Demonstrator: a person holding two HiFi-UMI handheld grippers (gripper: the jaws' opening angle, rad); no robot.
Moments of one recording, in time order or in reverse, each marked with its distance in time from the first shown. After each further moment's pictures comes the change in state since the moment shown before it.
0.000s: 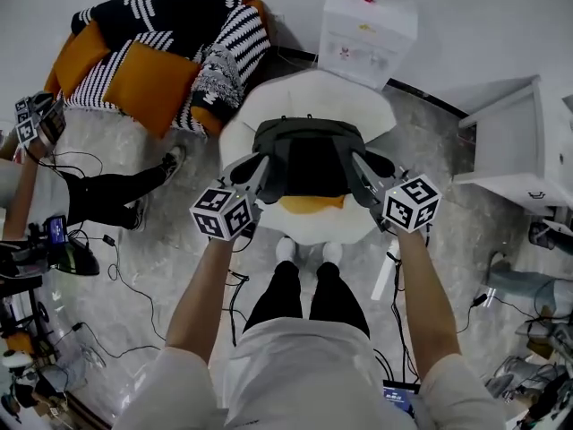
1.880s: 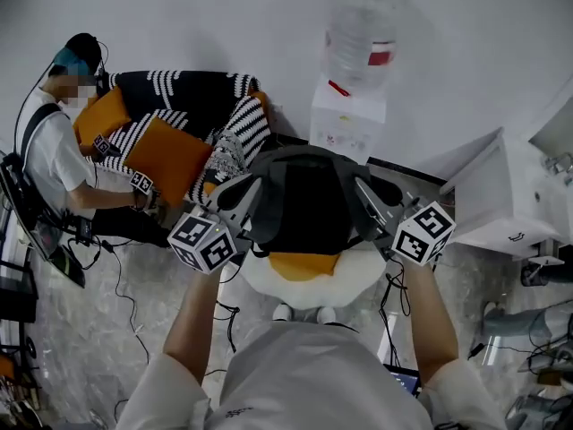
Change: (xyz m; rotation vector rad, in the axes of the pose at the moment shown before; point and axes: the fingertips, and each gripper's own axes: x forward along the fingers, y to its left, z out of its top) left arm -0.070 -0.100 0.205 0.182 -0.314 -0.174; right arm -0.076 0.078 0.208 -0.205 -0.274 0.085
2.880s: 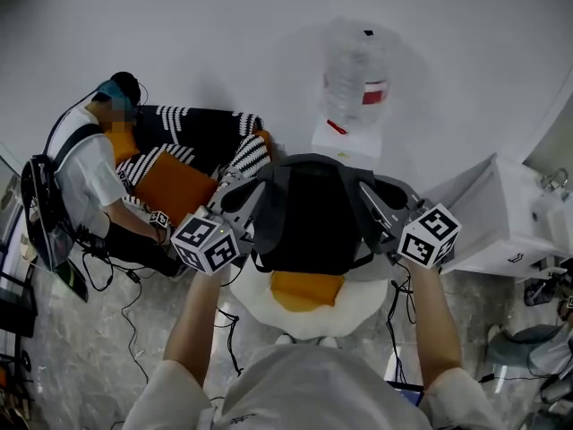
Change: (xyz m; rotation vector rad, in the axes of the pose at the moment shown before) left arm 0.011 -0.016 0.069 0.122 -0.068 -0.035; right arm -0.003 0.007 0.074 -0.121 -0.058 0.011
